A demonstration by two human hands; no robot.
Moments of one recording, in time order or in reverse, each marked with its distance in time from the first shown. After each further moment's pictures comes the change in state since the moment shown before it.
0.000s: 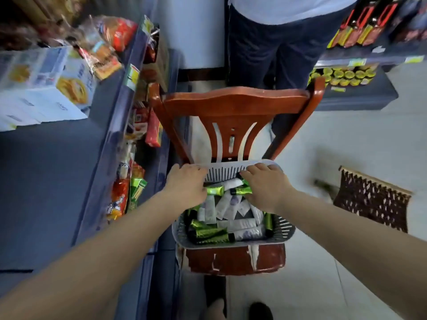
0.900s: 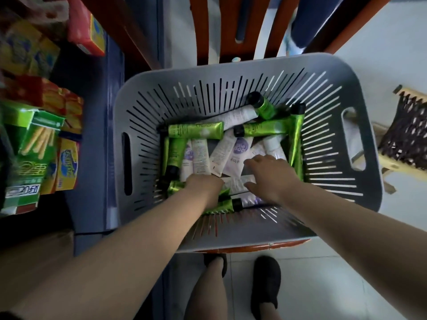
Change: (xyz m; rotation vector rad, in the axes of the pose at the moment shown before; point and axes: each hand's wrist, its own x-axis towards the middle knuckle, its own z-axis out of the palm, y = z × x) left_hand 0.100 0.061 0.282 -0.052 -0.582 0.159; right_hand 0.098 -0.003 0.261 0.244 -0.295 0.109
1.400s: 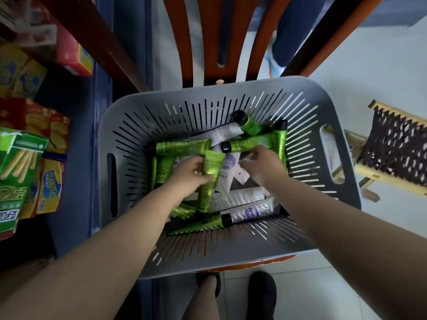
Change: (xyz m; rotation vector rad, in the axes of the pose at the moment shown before) left_hand 0.003 -0.024 -0.029 -1.303 0.306 -0.042; right_hand 0.027 0.015 -0.021 0.763 0.238 0.443
